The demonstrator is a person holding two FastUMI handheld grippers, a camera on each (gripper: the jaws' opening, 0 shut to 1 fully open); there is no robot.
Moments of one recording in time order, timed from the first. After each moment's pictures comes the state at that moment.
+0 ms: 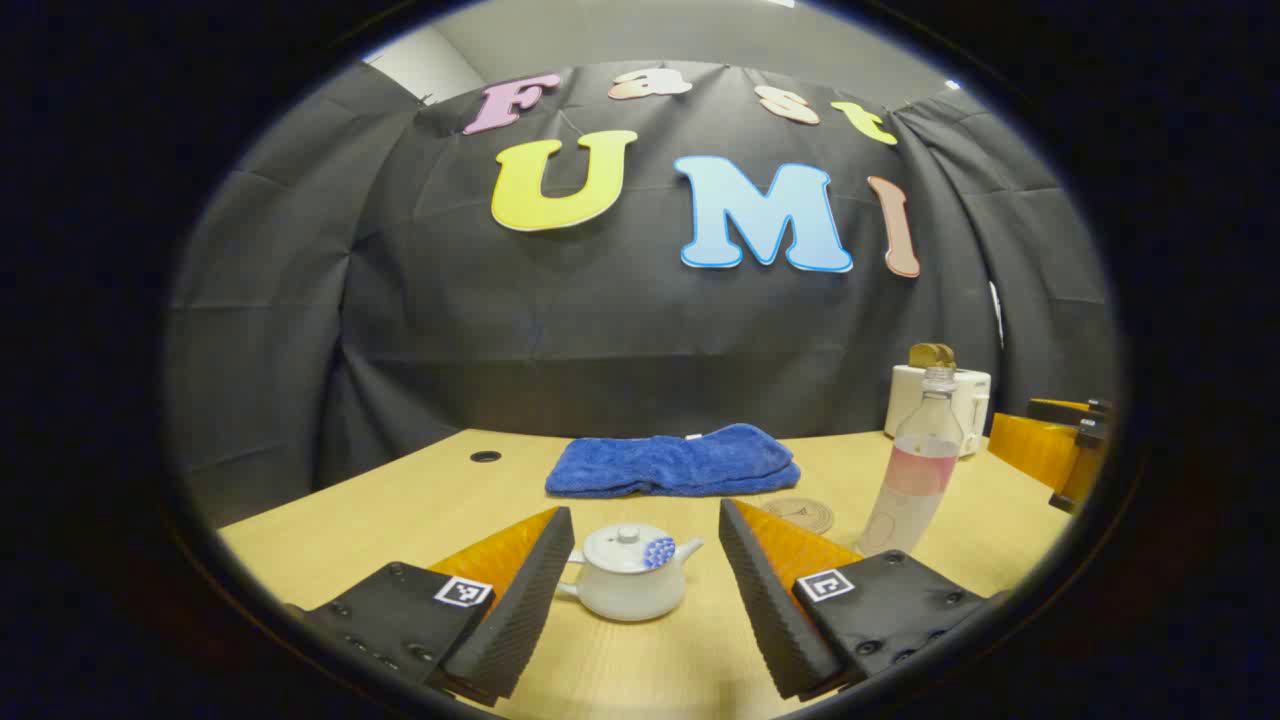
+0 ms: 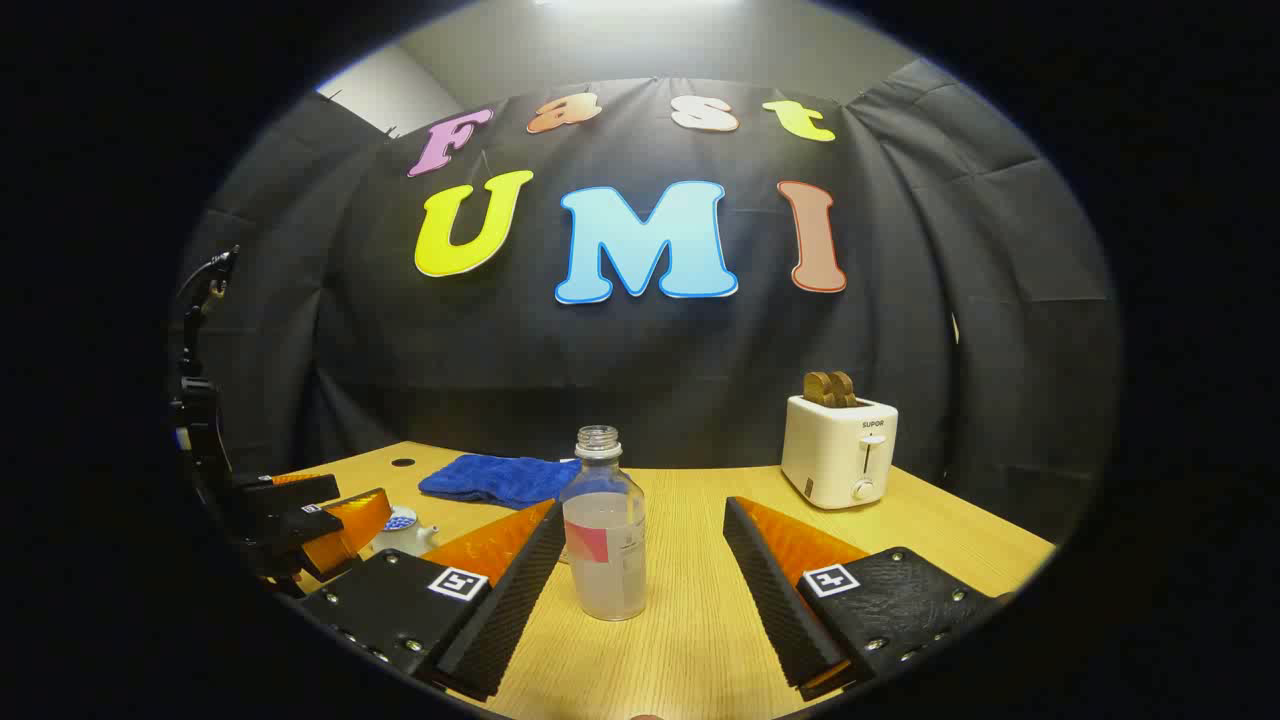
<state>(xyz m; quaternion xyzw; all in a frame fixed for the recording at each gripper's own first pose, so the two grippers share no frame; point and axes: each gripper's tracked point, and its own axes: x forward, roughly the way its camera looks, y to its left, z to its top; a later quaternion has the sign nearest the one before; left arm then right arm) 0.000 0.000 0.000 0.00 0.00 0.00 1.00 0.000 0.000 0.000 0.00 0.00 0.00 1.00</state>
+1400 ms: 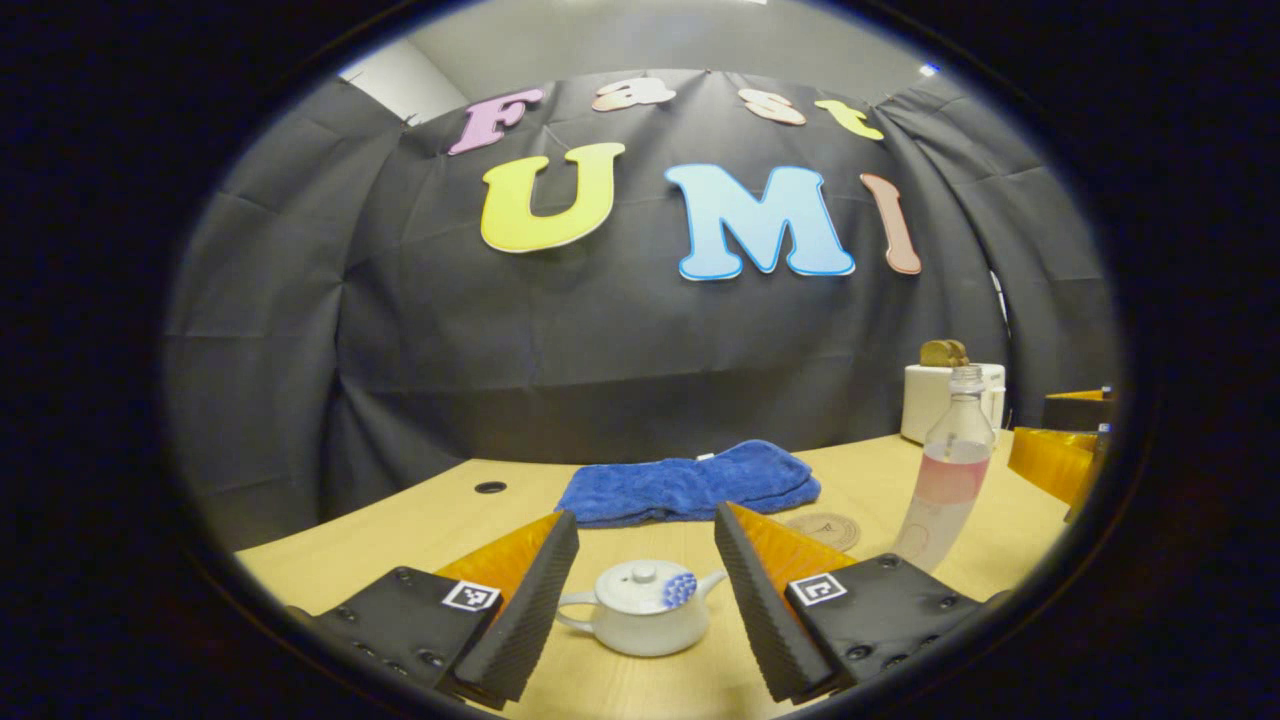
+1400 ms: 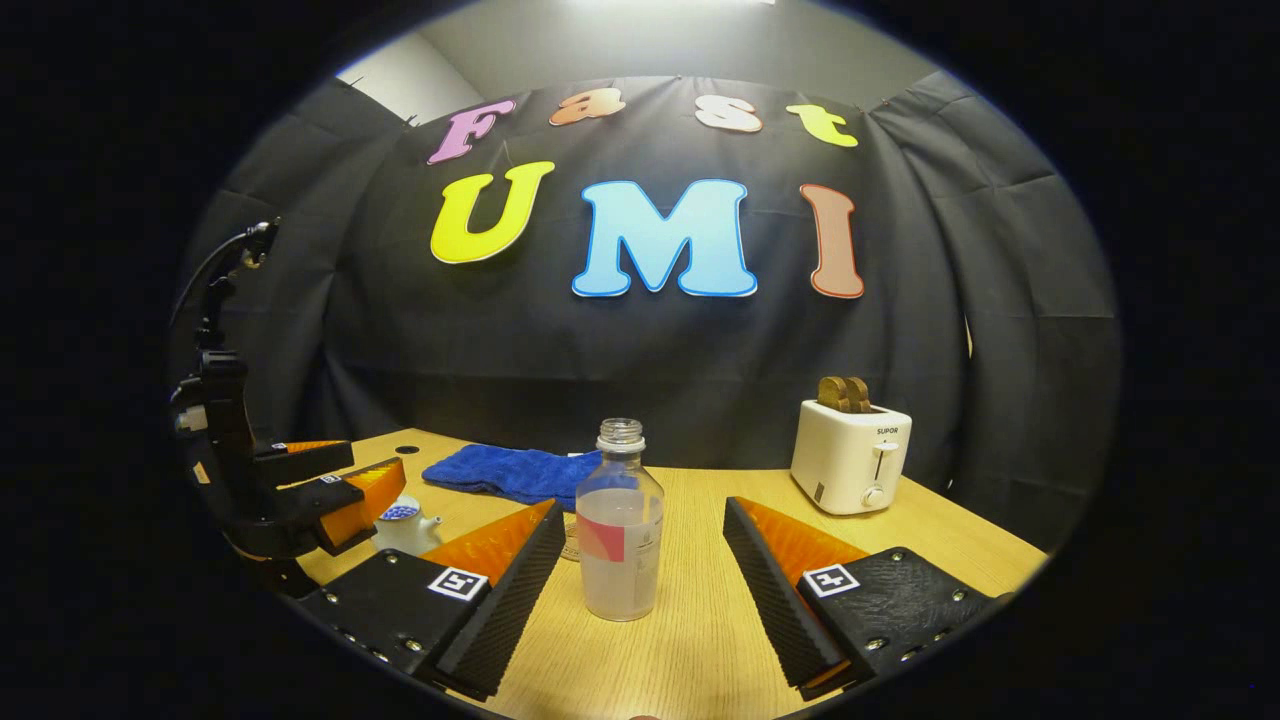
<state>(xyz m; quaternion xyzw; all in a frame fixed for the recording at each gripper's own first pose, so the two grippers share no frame) 0.034 0.005 0.011 0.04 -0.03 0.00 1.00 0.008 0.012 -0.008 -0.02 0.01 0.01 1.00</state>
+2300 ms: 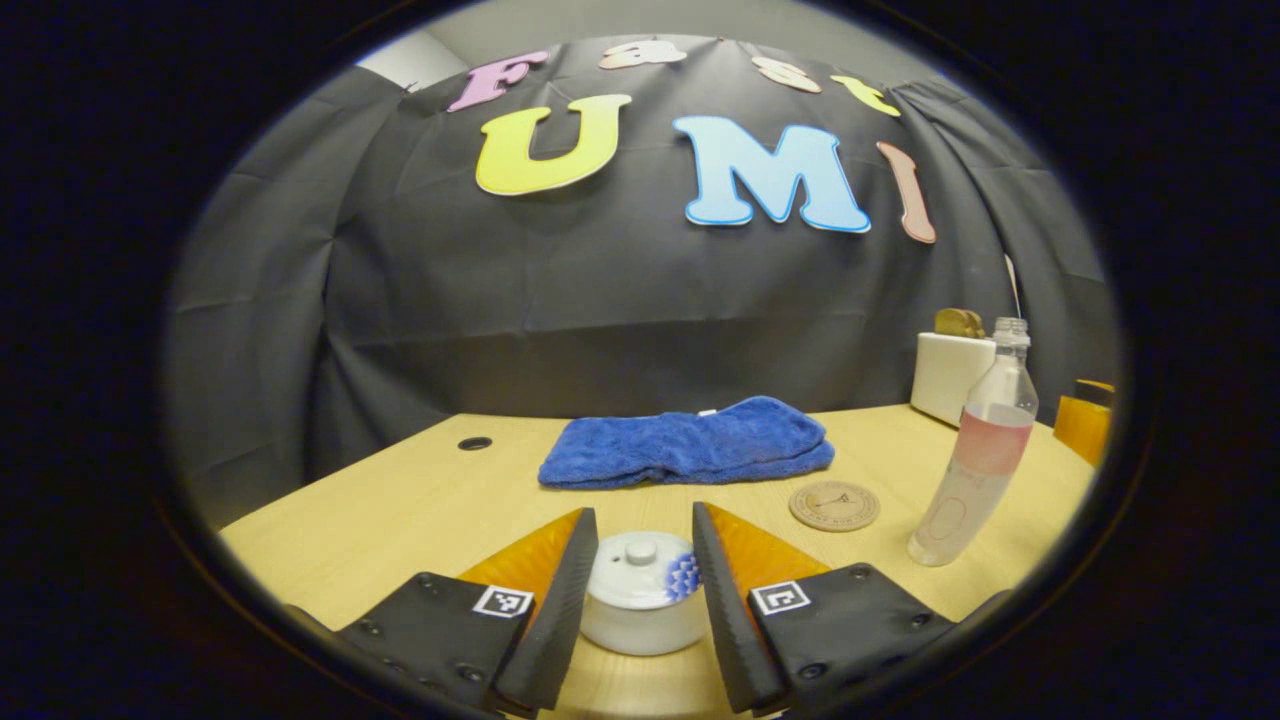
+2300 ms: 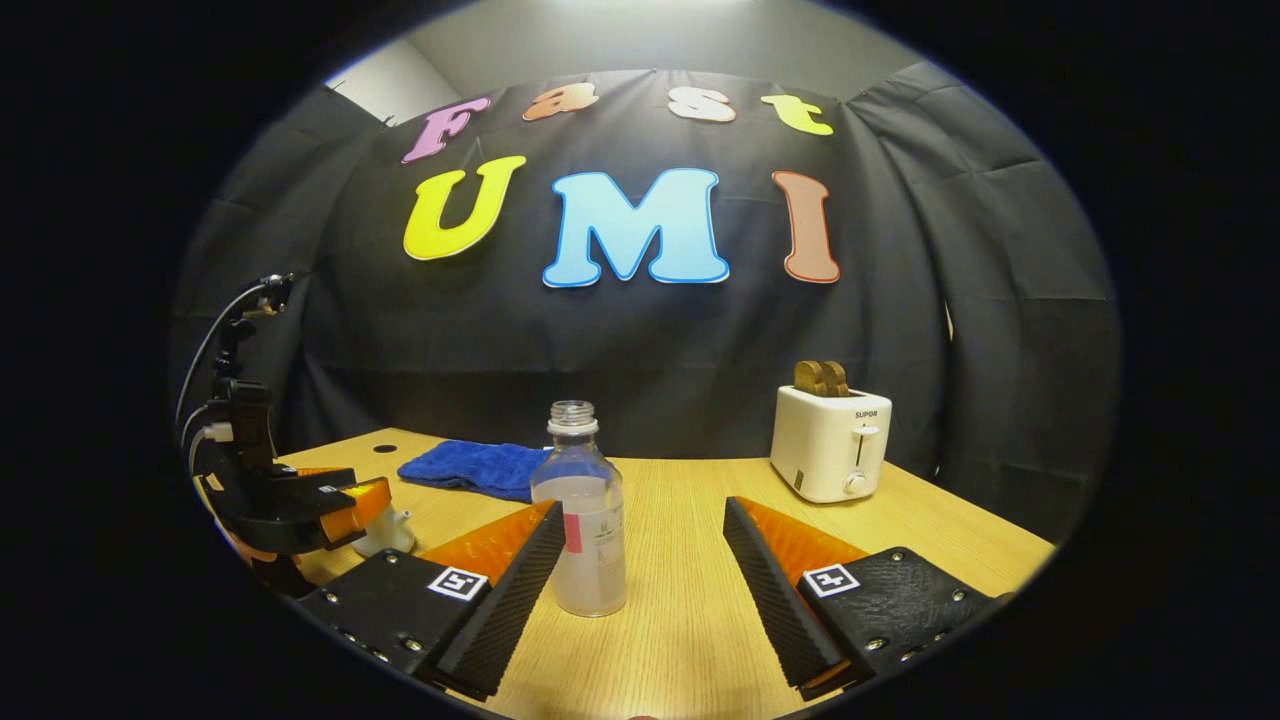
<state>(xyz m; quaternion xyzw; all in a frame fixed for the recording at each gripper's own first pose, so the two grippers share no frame) 0.065 0.013 -0.032 0.02 0.04 0.01 1.00 0.013 -0.016 -0.020 -0.01 0.01 -0.02 1.00</state>
